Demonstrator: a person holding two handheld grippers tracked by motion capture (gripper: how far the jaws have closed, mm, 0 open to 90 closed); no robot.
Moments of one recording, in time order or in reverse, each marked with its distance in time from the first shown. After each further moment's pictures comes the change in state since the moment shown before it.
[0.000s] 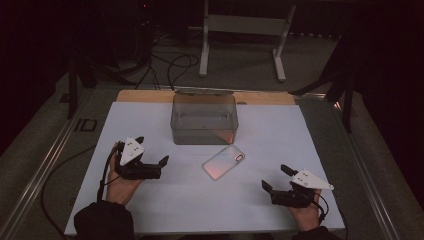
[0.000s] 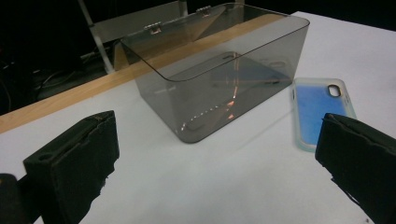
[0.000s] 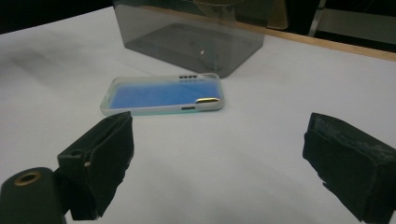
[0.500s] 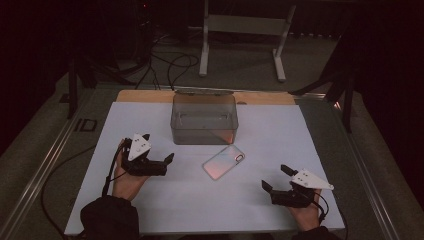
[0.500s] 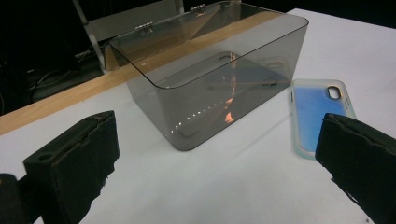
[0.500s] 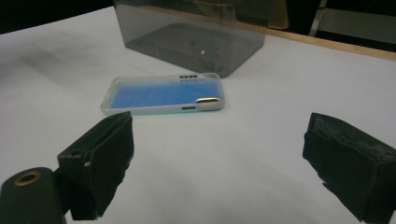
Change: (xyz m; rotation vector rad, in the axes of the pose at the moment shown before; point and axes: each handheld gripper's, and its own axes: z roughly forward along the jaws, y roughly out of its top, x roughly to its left) left arm -0.004 0.007 0.015 0.015 -0.012 0.008; right arm 0.000 0.000 0.000 0.002 0.002 0.001
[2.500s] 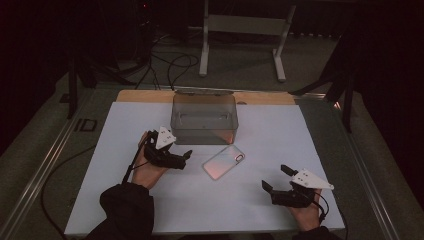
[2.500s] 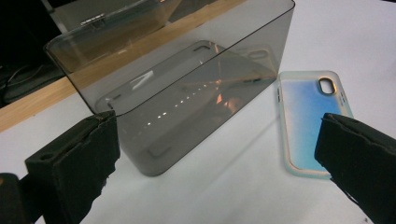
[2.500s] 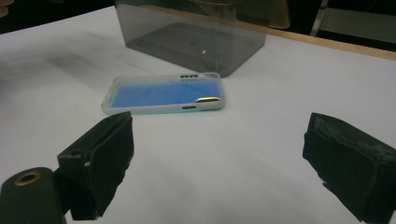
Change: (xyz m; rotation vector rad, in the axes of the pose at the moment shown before) left arm -0.020 0.019 0.052 0.087 -0.071 0.062; right arm -0.001 0.000 0.000 0.002 0.005 0.000
